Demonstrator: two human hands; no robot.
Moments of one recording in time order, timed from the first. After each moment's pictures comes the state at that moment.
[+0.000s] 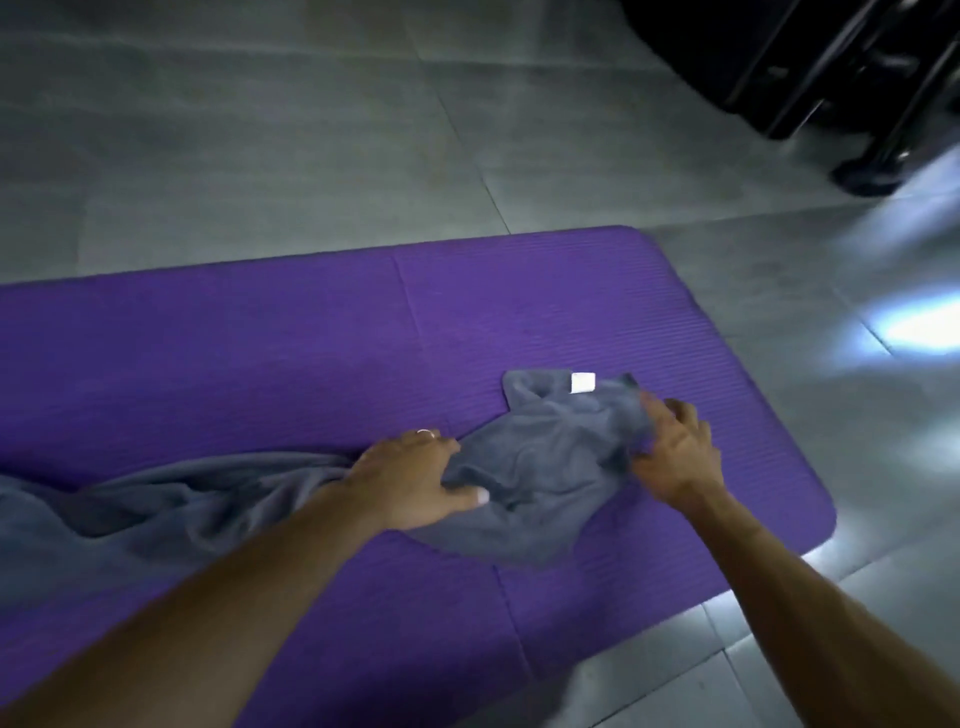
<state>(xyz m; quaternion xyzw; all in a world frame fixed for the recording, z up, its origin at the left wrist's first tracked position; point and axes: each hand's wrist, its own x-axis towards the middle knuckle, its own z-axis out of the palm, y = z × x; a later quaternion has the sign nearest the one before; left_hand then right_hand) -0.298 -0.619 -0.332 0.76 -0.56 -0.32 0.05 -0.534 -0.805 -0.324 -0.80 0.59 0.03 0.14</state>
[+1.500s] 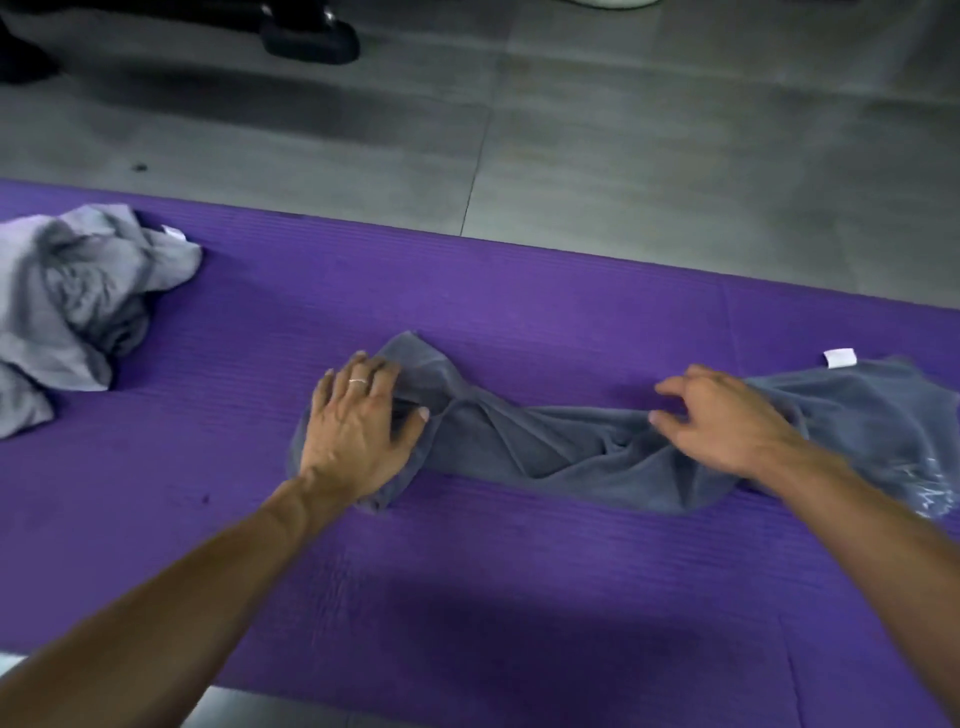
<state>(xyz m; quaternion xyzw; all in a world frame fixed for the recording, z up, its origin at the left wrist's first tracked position) -0.130 -0.347 -0.353 0.96 -0.27 0.00 0.11 -0.265 -0.677 -0.301 -0.97 0.19 0.16 0.06</state>
